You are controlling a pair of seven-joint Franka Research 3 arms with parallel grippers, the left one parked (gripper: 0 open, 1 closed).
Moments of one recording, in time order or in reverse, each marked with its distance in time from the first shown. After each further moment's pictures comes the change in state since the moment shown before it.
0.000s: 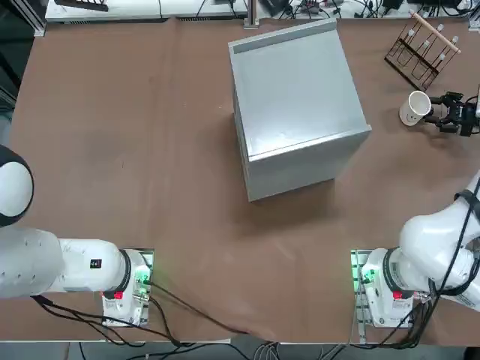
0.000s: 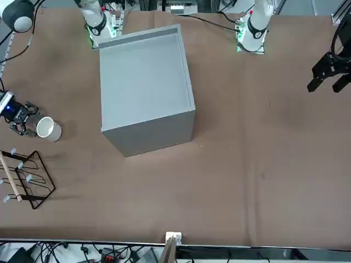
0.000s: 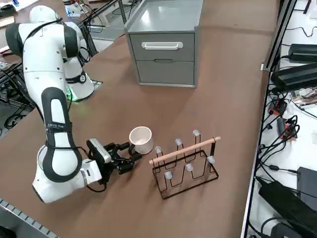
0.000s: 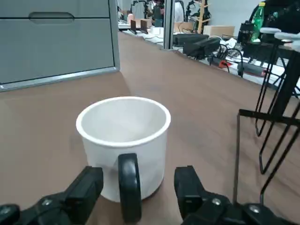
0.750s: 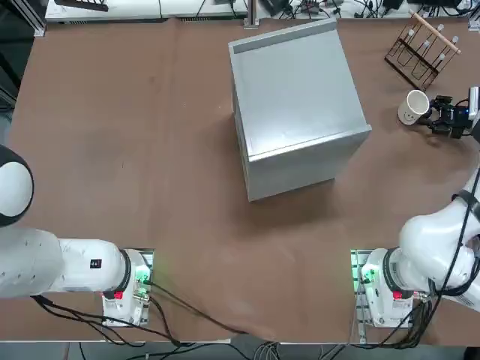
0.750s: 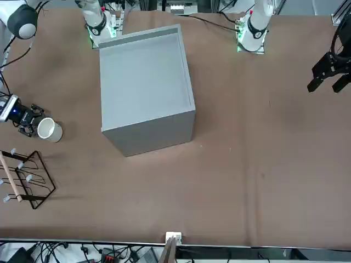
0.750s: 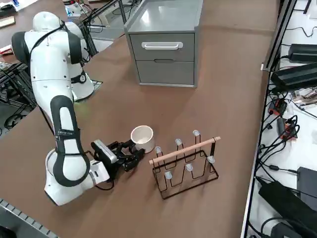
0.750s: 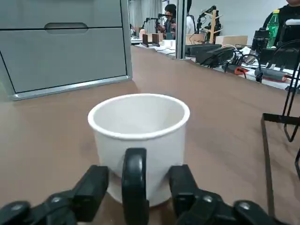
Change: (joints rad) arm -0.001 0.067 0.014 0.039 0.002 -0.068 0.000
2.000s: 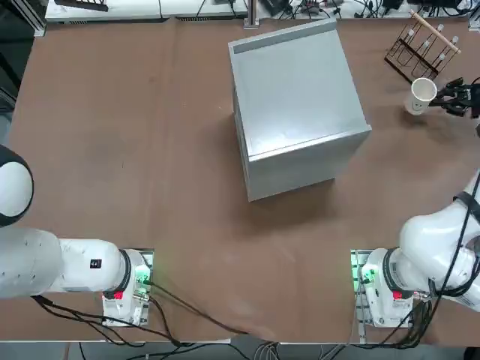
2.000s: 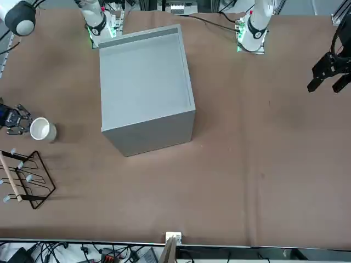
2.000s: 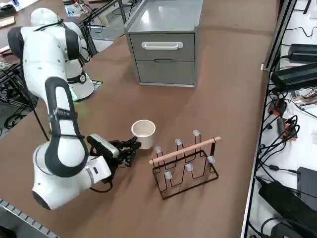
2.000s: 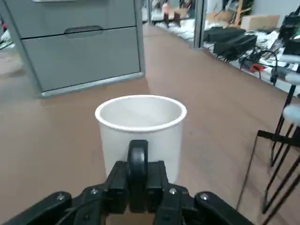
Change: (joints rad) arm -0.005 -0.086 -0.008 0.182 -0.199 -0.054 0.147
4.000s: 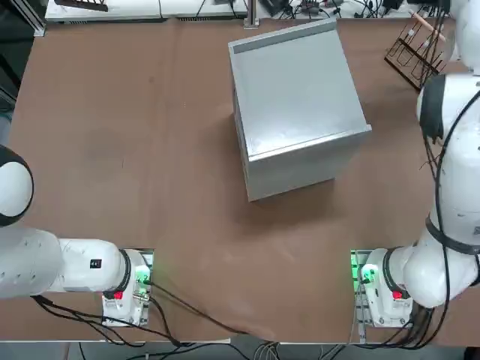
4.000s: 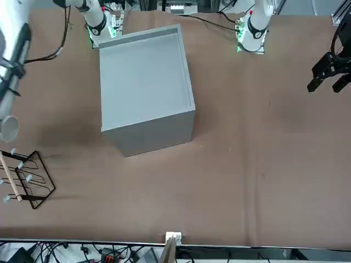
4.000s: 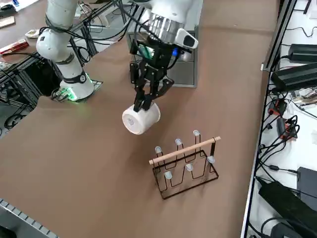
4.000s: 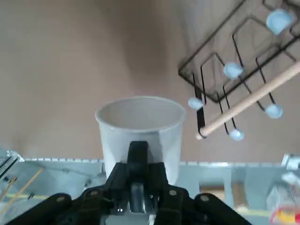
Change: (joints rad) arm 1.113 -0.298 -0.610 -0.088 -1.085 0.434 0.695
